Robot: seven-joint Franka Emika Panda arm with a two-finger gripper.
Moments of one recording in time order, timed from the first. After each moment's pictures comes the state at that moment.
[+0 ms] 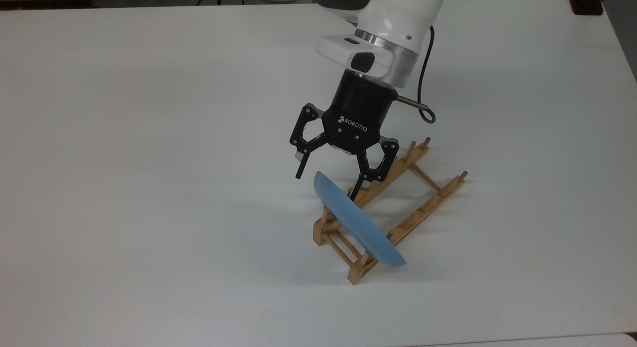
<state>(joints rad) 0.21 0.43 0.07 -1.49 -0.93 2.42 1.11</state>
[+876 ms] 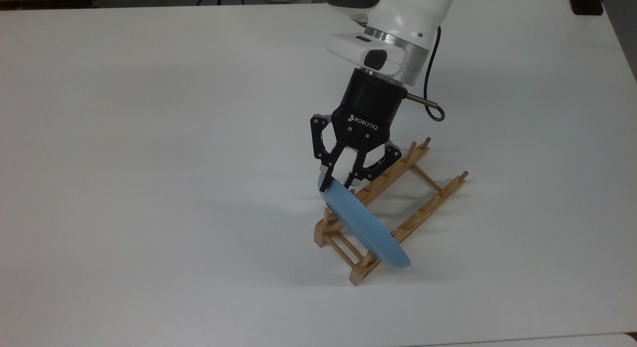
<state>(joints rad) 0.23 0.43 0.07 -1.48 -0.96 2.42 1.11</state>
